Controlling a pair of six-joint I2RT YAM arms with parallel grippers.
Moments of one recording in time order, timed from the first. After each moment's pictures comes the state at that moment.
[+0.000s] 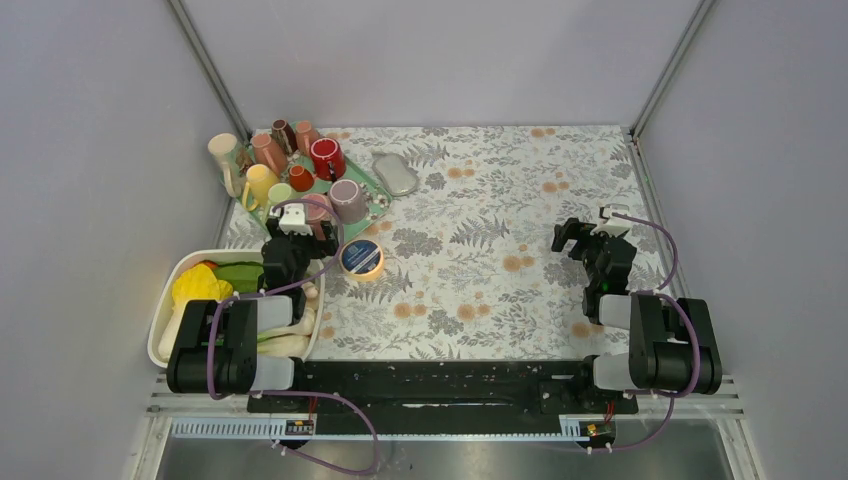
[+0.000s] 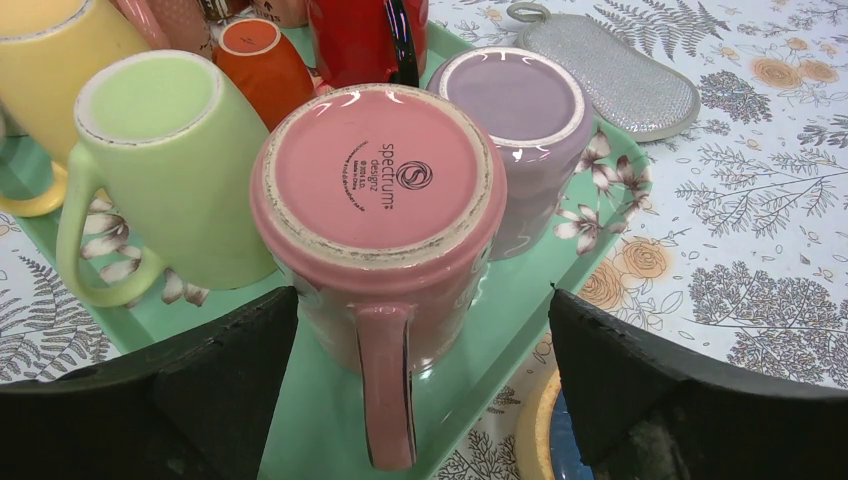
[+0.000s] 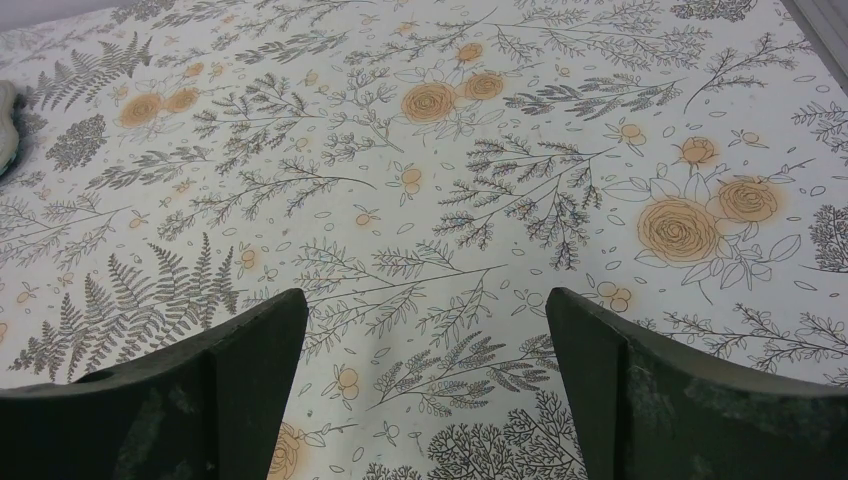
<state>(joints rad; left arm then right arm) -0.01 1.35 0.26 0.94 0.09 -0.04 -0.10 1.38 0.25 0.96 -0.12 0.17</state>
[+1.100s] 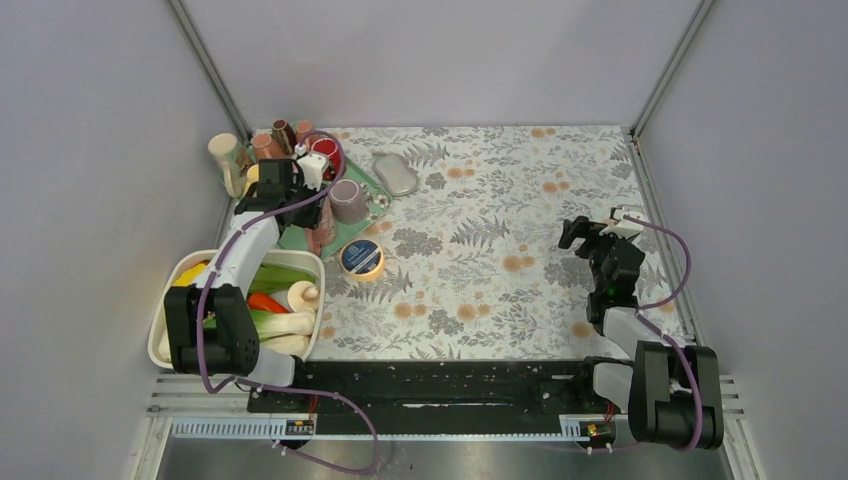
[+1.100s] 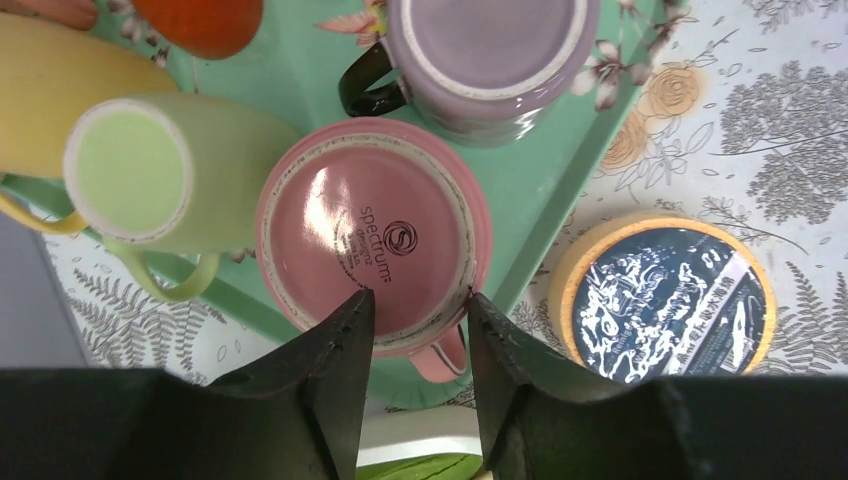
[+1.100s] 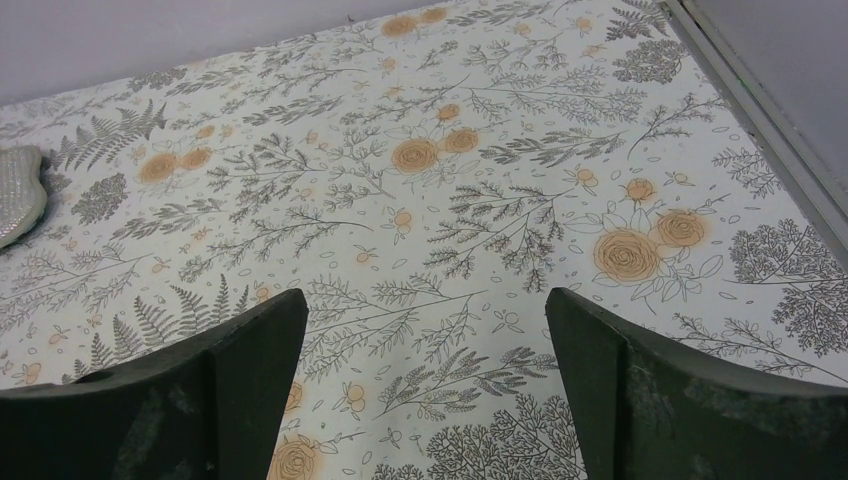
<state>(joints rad) -0.01 1.44 1.08 -0.45 0.15 0.29 -0.10 1.12 0.24 0.81 -0.06 0.18</state>
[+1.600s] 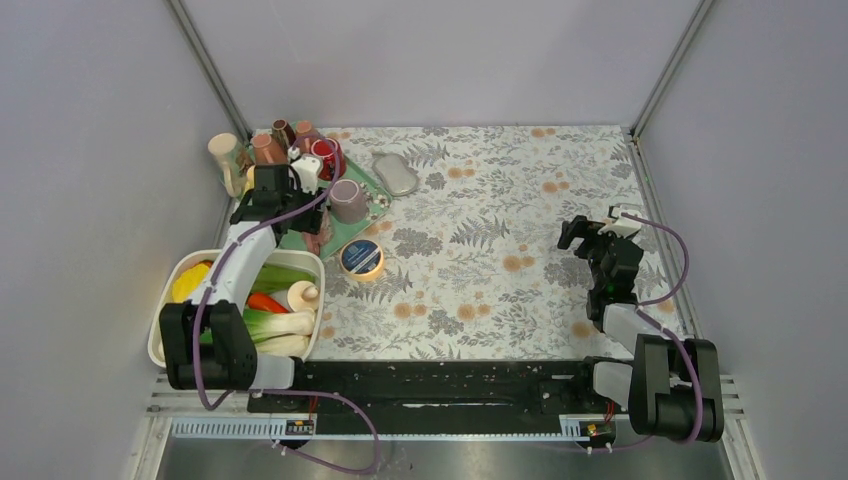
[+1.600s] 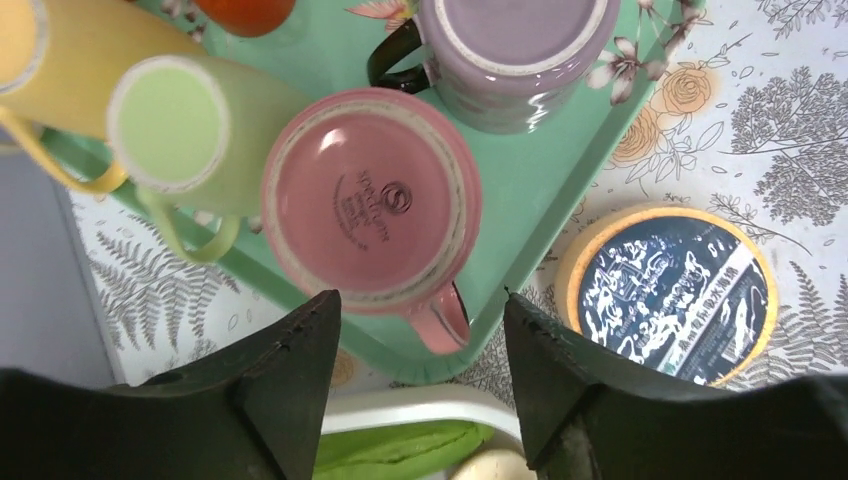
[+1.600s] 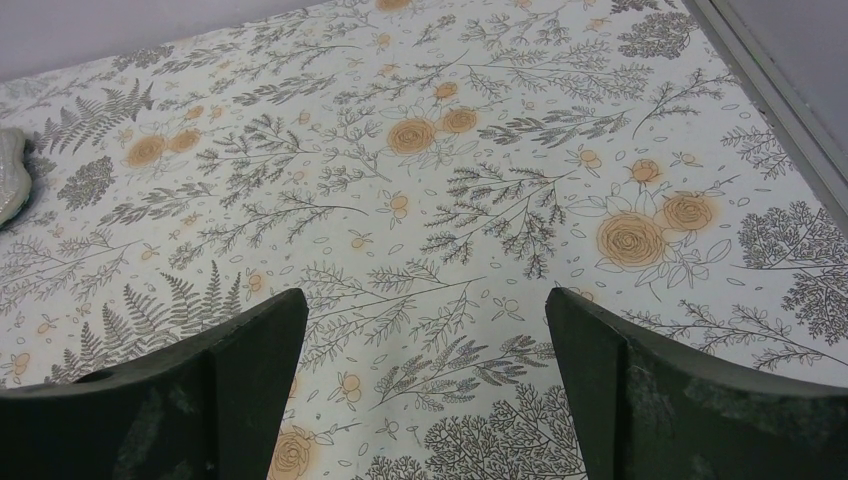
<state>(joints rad) 0.00 1.38 1.02 -0.42 0.10 0.27 -0.10 1.16 0.25 0.78 -0.06 0.18</state>
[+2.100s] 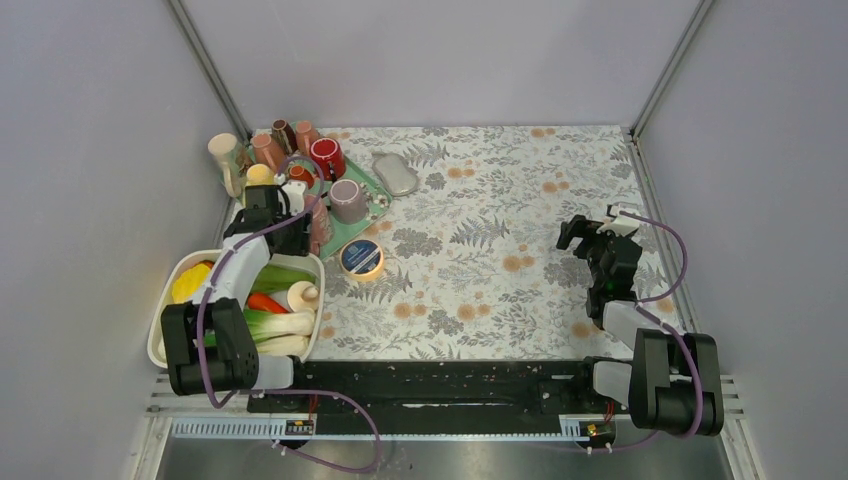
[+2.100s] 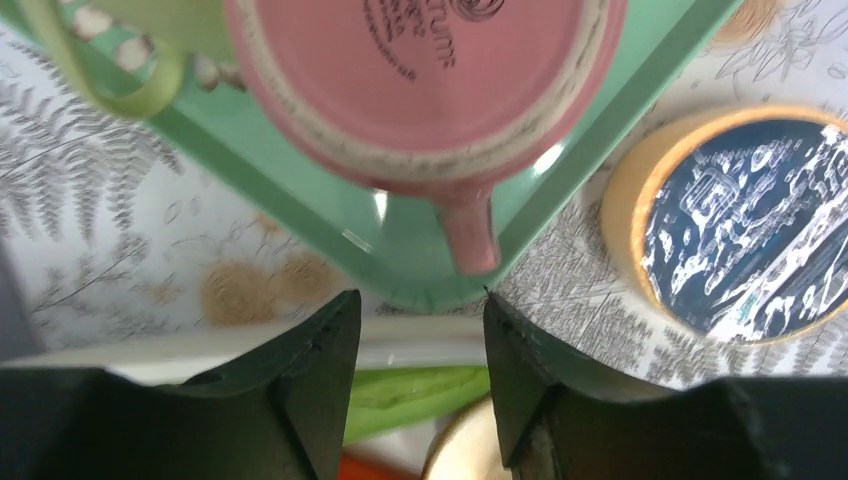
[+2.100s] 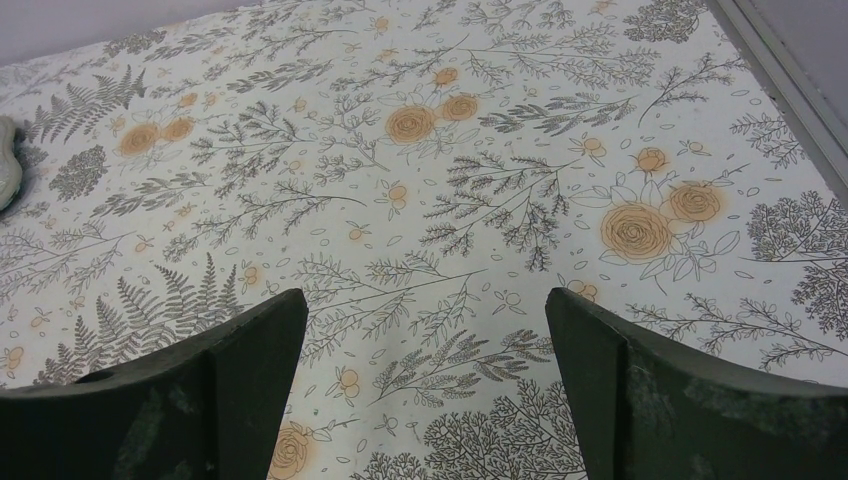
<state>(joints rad) 0.09 1.33 0.91 -0.48 0.12 0.23 -0.10 1.18 0.27 0.77 -0.07 0.18</state>
